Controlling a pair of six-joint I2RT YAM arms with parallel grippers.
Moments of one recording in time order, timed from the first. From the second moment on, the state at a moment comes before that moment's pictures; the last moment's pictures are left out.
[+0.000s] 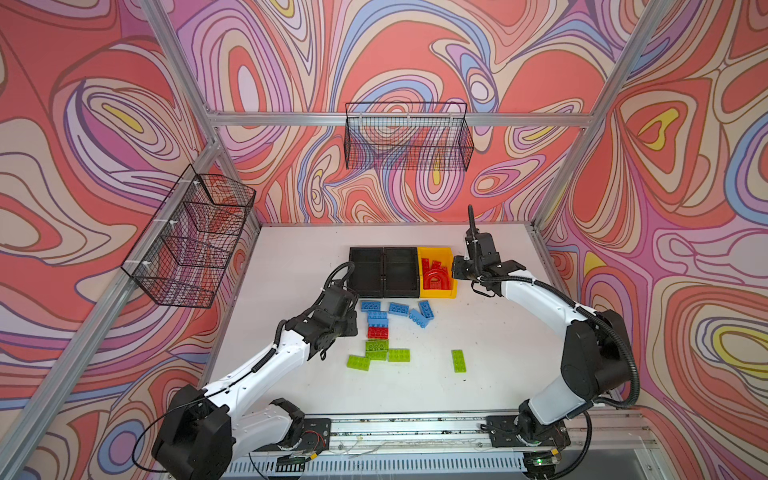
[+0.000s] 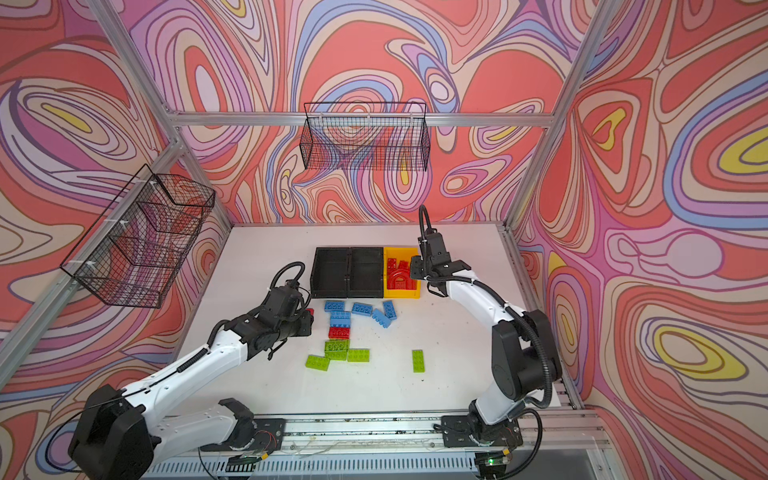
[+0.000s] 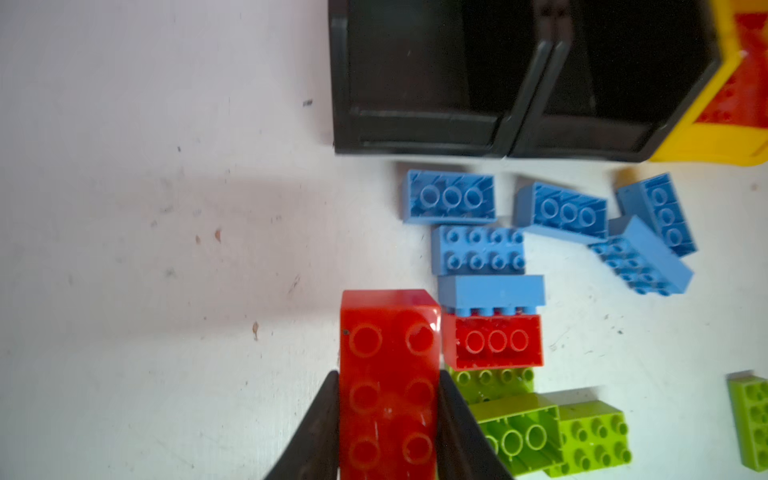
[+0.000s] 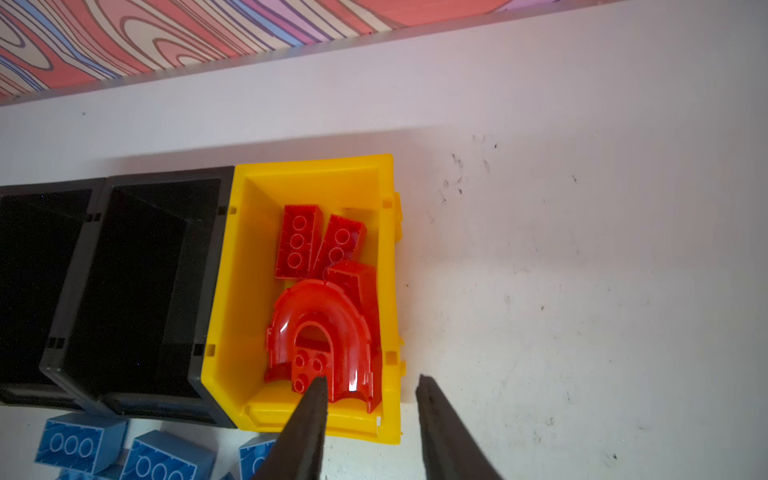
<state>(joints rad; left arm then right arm) -0.53 1.16 0.77 -0.50 -0.15 -0.50 0.32 1.61 1.19 -0.36 0.10 0.35</state>
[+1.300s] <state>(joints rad) -0.68 2.30 2.02 -0.38 0.05 -0.45 0.25 1.43 1.04 -0.21 0.06 0.49</state>
